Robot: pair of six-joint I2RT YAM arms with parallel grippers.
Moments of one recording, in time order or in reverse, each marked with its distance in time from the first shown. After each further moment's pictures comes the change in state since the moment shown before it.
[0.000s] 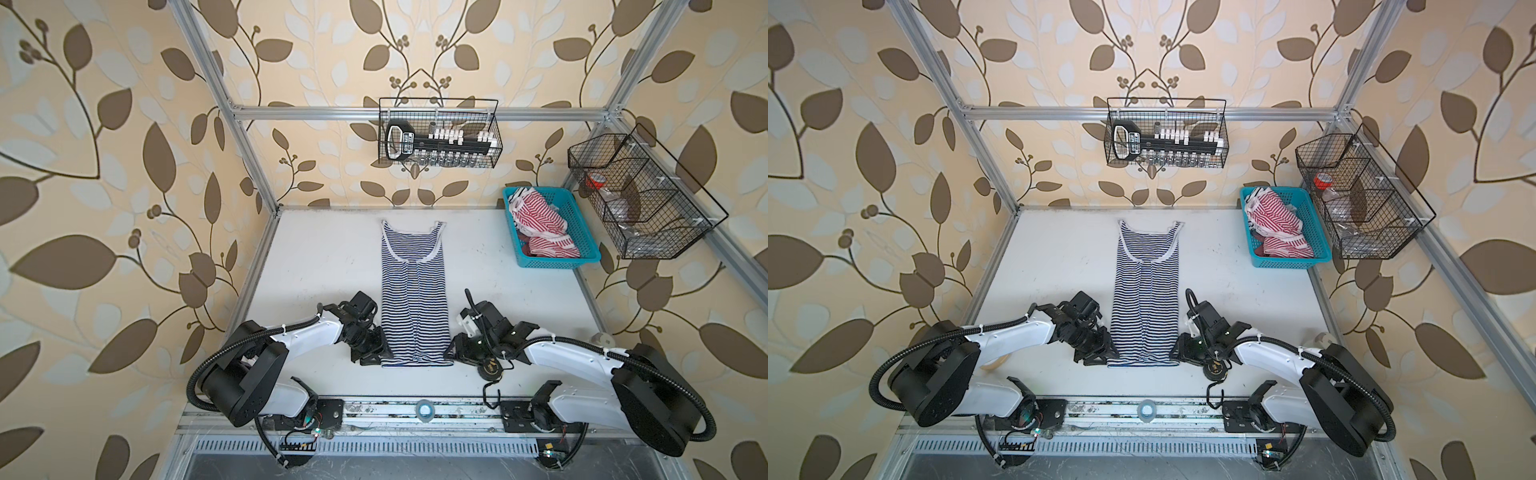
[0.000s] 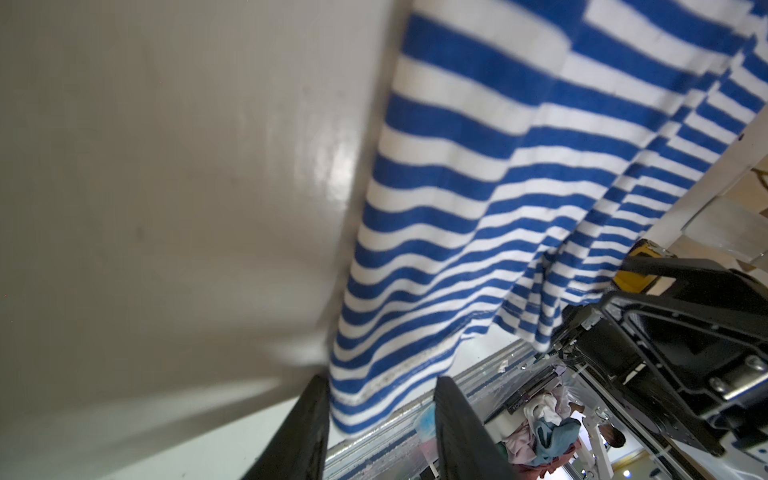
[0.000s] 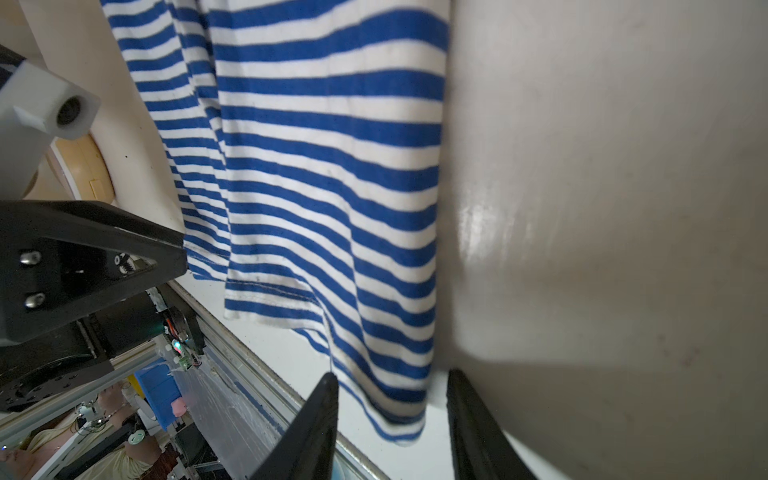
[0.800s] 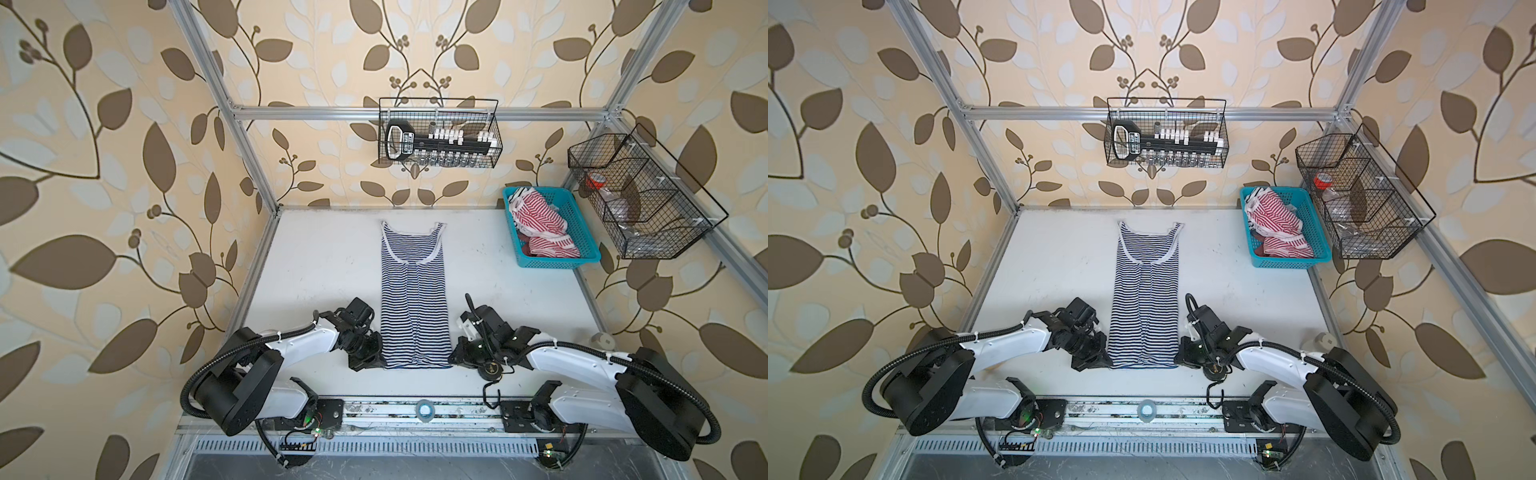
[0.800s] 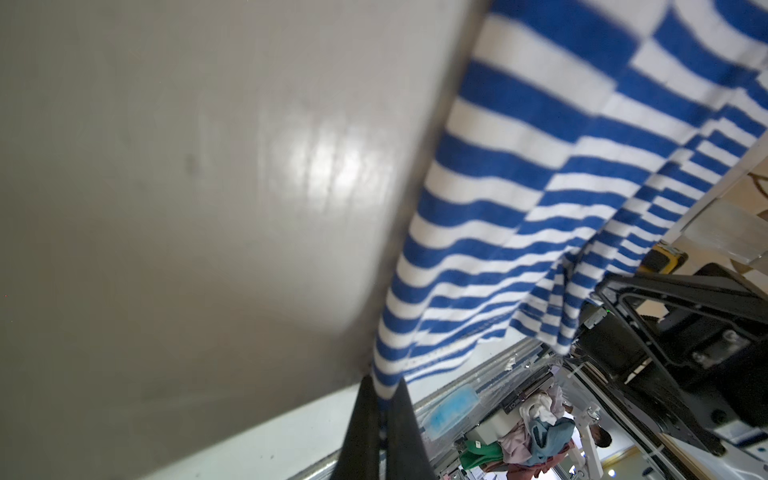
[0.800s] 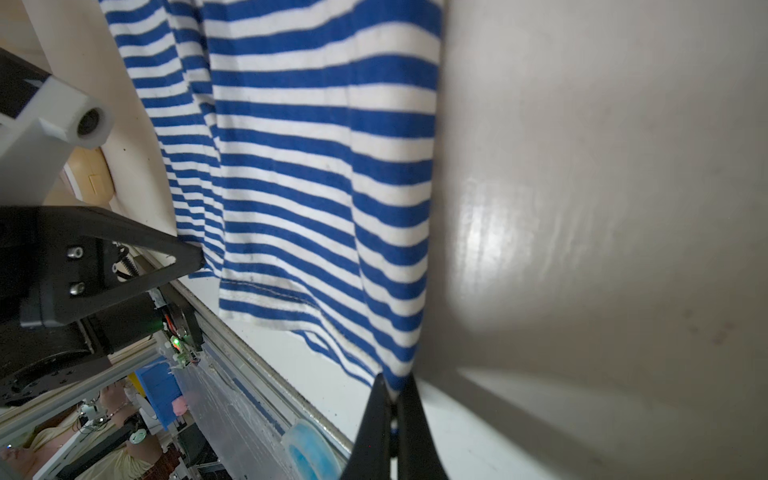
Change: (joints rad) left arm -0.011 -0.069 -0.085 0.041 0.000 -0.045; right arm 0.052 -0.042 -0.037 0.028 0.016 0.040
